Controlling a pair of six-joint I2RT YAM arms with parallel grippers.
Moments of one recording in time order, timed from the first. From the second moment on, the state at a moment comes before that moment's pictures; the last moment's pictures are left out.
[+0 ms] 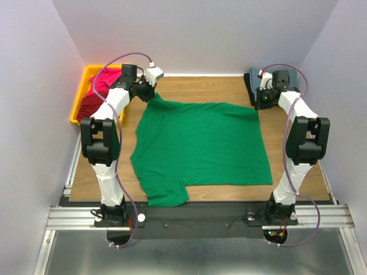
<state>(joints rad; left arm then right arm) -0.13 2.02 1.73 -0.44 0.49 0.53 -0.08 1.98 1.61 -0.54 -0.29 -0.19</state>
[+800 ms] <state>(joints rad) -0.13 1.52 1.01 -0.46 0.54 0.74 -0.14 1.86 1.33 -0.54 -0.33 -0.43</state>
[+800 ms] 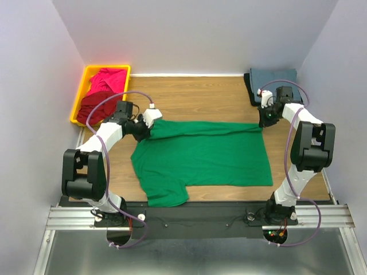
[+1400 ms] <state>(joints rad) -0.14 1.54 1.05 -0.63 0.52 0.87 -0.14 1.75 1.29 -0.60 -0.32 -0.62</state>
